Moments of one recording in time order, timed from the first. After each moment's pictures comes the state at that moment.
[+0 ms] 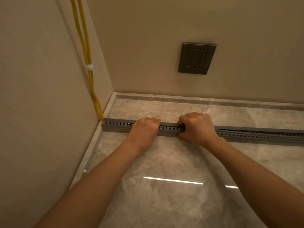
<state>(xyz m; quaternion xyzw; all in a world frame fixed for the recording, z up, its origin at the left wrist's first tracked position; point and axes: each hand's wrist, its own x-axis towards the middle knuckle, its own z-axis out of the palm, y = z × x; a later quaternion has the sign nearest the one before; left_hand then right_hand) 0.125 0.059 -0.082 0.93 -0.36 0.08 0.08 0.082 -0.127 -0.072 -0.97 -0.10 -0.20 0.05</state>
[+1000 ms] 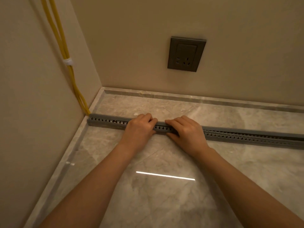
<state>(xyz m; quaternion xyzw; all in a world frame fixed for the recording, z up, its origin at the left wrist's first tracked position) 0.106 0.029 -0.077 0.93 -0.34 0.10 0.10 0.066 -0.150 -0.098 -0.95 -0.16 -0.22 0.12</state>
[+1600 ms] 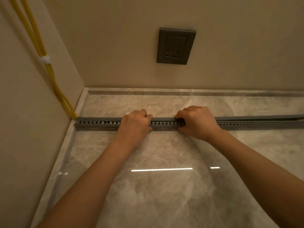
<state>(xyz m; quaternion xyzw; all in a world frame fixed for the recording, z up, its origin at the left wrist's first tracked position) 0.133 0.033 -0.086 0.92 -0.38 0.09 0.09 0.070 -0.171 -0.066 -0.99 -0.09 -0.12 0.00</state>
